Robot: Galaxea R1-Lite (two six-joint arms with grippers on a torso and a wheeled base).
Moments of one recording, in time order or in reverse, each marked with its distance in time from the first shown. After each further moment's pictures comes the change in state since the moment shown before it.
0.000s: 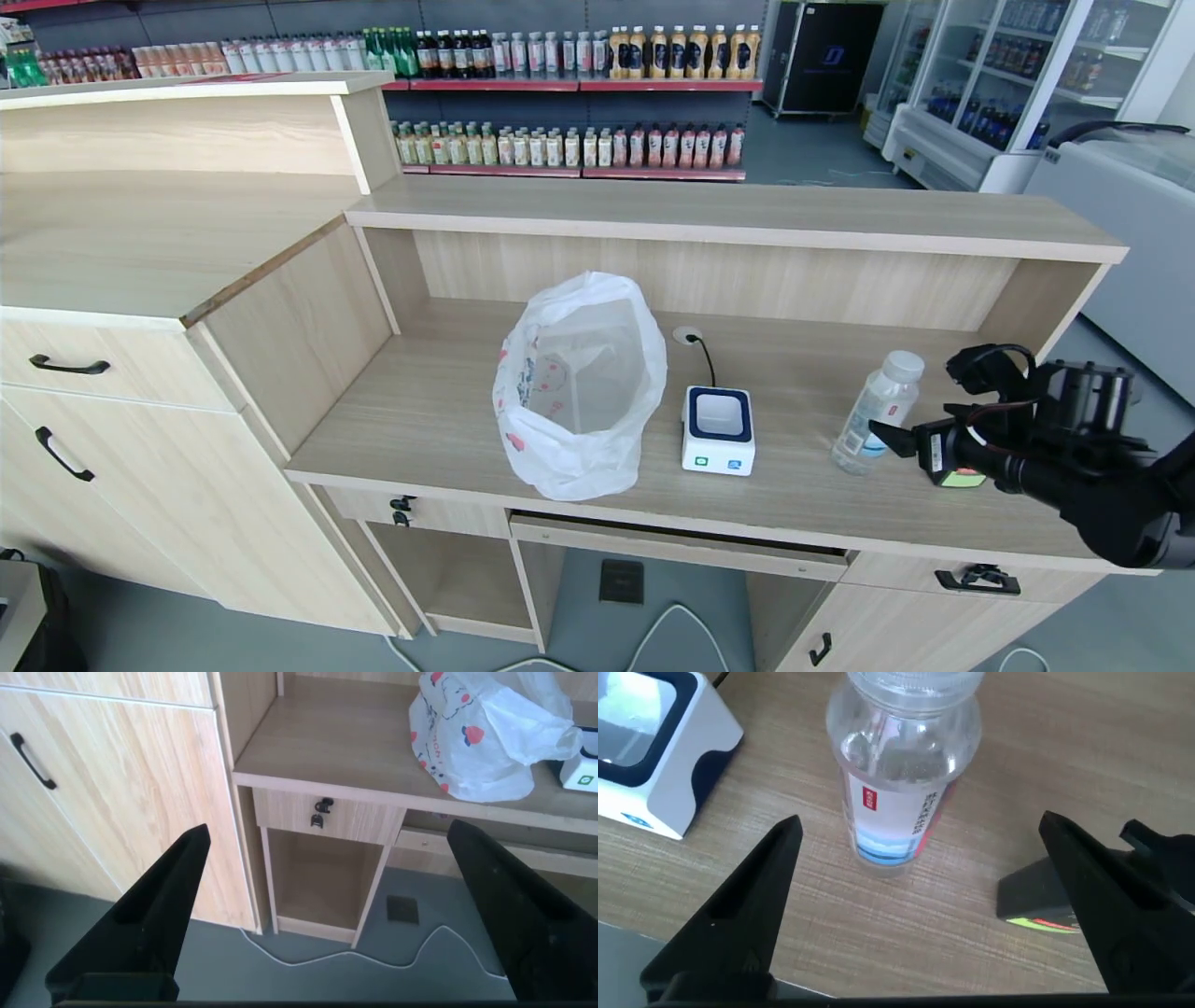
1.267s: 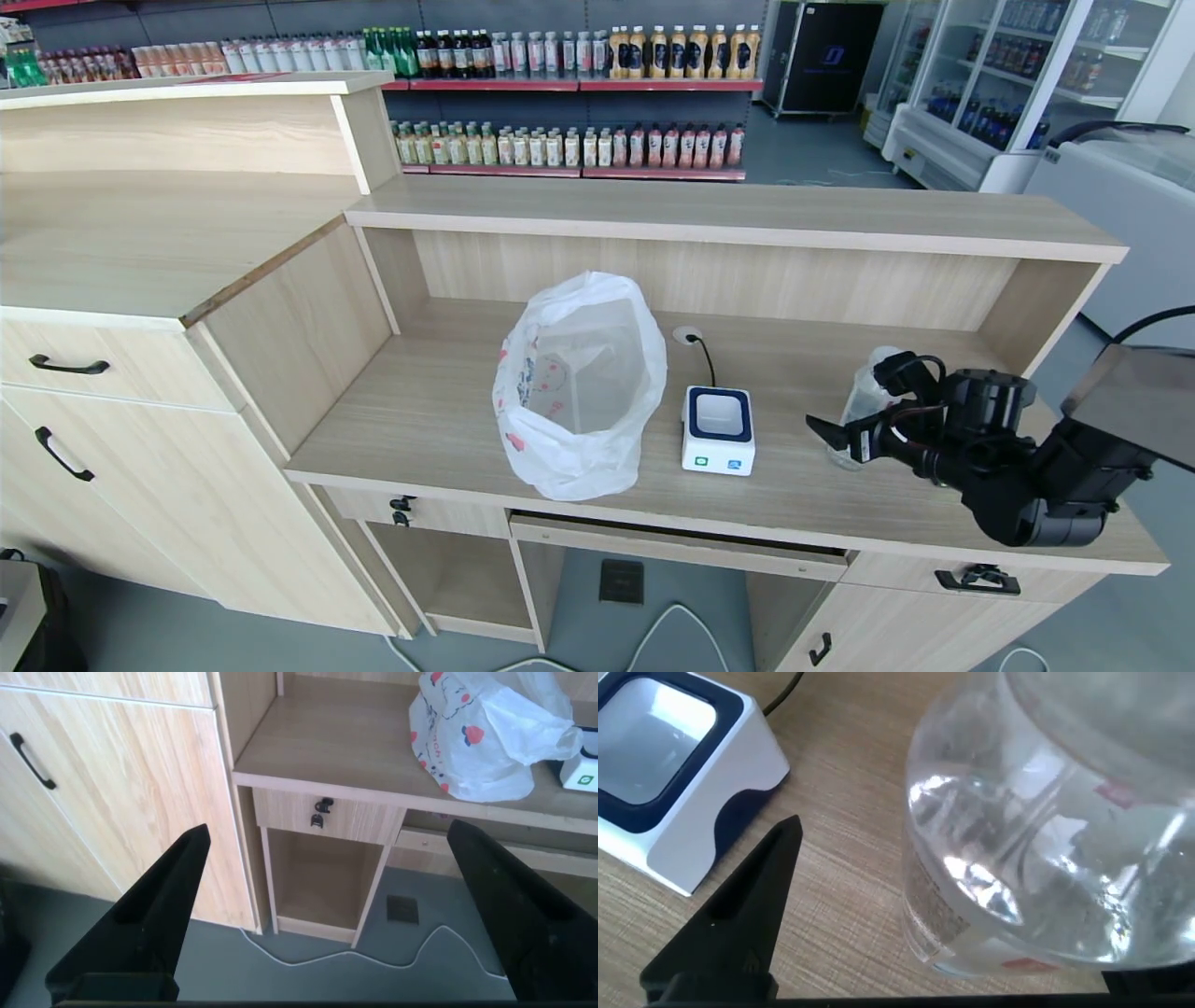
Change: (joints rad) left arm 0.000 0.000 0.000 0.000 0.000 0.000; right arm 0.067 0.281 -0.226 -0.122 0.114 -0.001
